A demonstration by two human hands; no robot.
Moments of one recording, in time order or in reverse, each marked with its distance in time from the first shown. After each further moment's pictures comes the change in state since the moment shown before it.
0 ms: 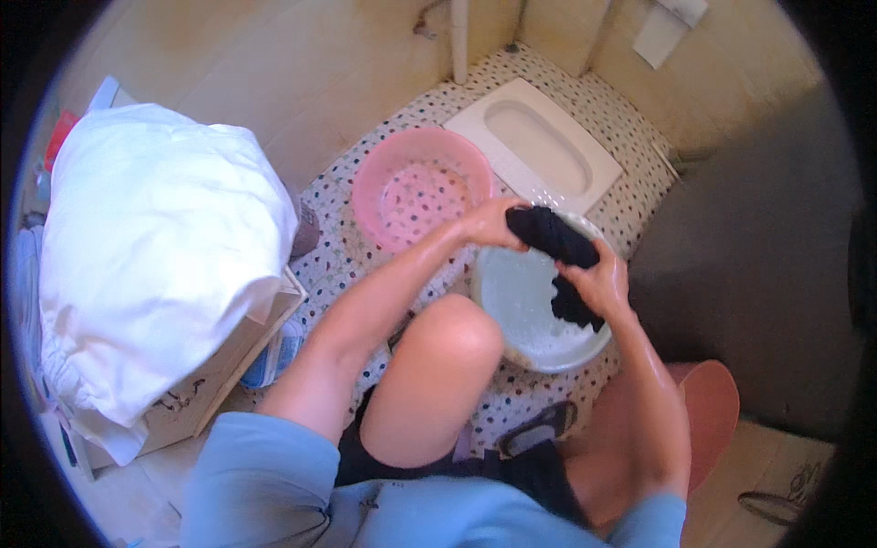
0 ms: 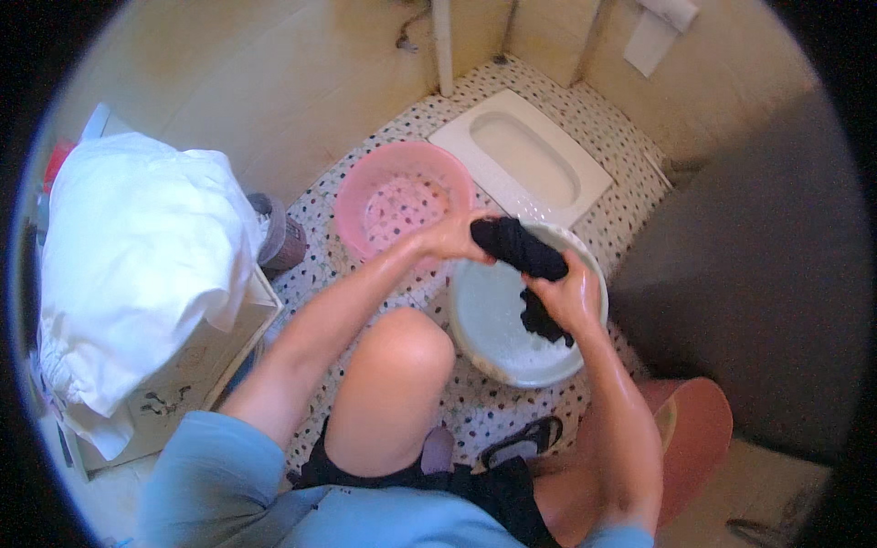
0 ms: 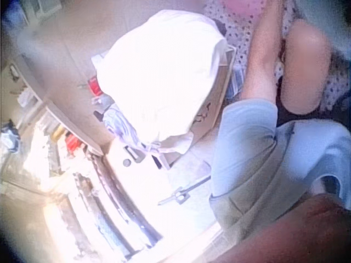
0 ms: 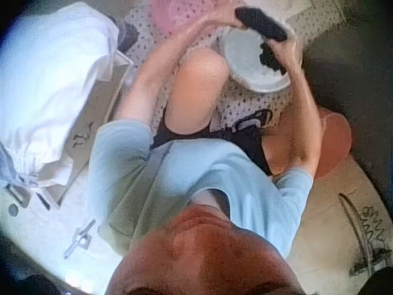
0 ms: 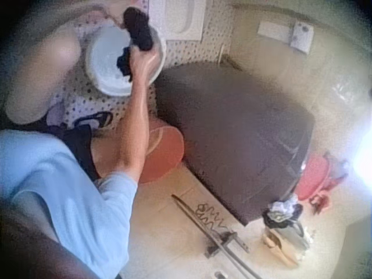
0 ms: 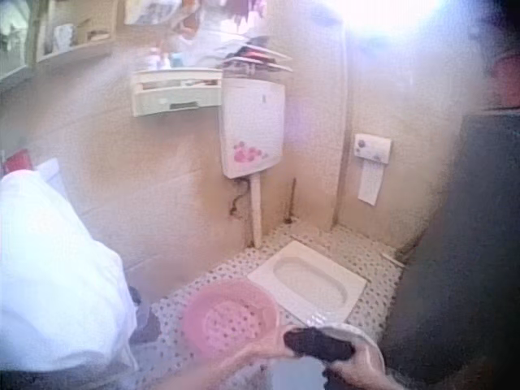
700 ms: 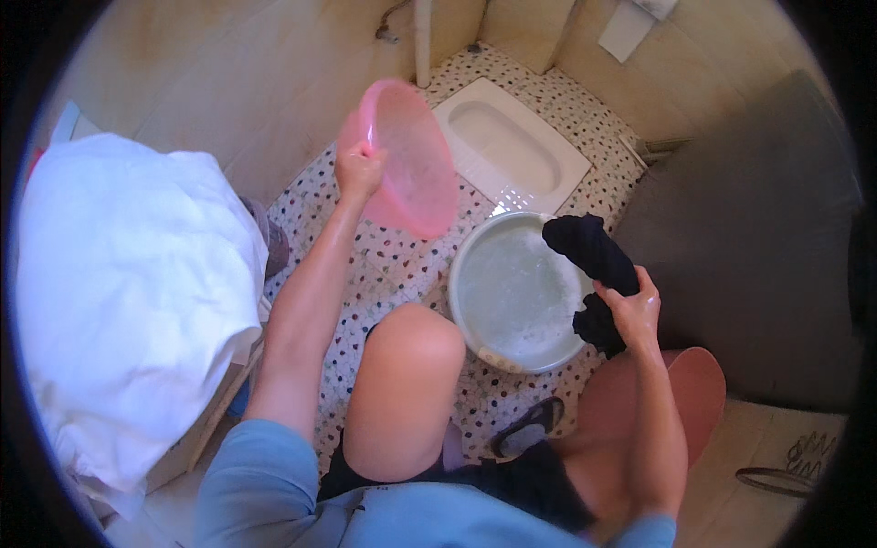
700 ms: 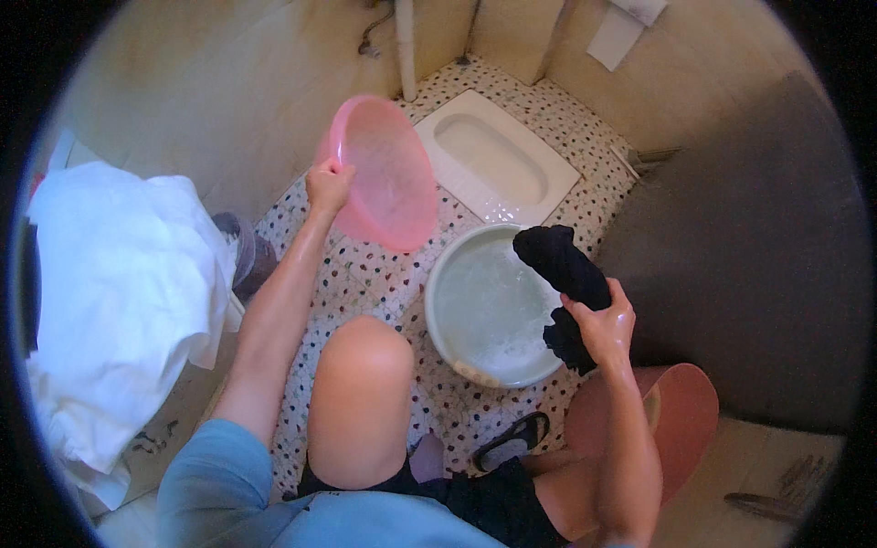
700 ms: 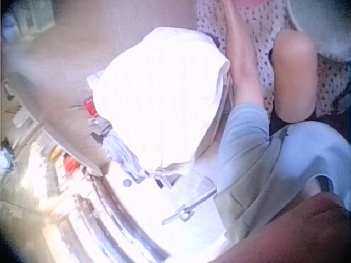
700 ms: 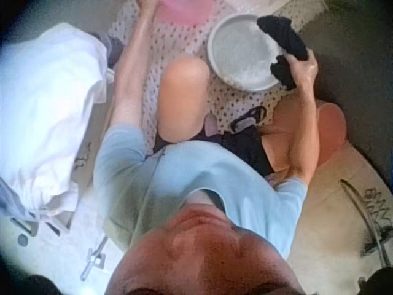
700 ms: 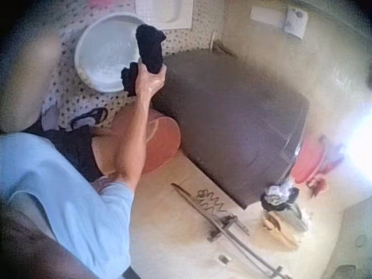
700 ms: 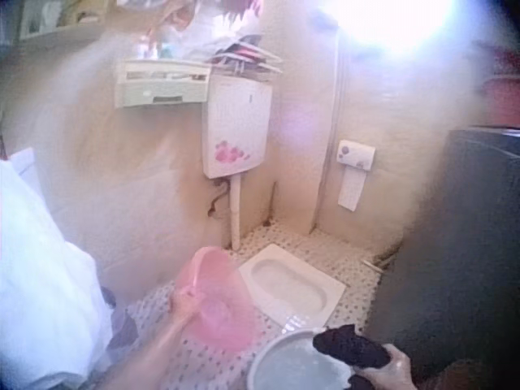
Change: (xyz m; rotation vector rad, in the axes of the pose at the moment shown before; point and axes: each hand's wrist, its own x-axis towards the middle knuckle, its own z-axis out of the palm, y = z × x) left_hand -0.023 -0.077 -0.133 0.254 1.057 -0.347; right_hand -0.033 0.022 -0.066 0.103 0.184 0.268
